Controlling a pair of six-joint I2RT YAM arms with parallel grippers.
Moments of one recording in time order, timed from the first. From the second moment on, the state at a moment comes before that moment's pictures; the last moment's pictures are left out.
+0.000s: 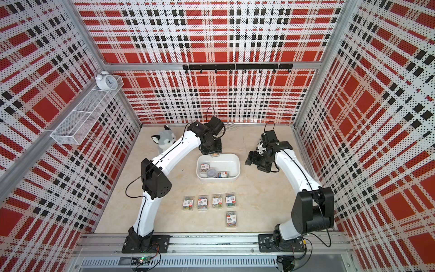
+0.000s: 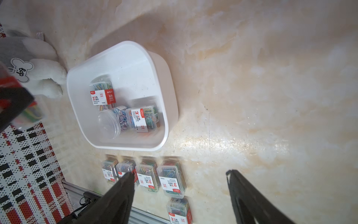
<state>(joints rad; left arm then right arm) -0.69 2.19 2.30 -1.29 -0.07 -0.77 0.16 1.50 1.27 -0.98 -0.33 0.44</state>
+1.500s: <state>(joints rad) -1.28 1.61 1.13 -0.82 0.02 -1.33 0.16 1.40 1.17 -0.97 -0.34 0.45</state>
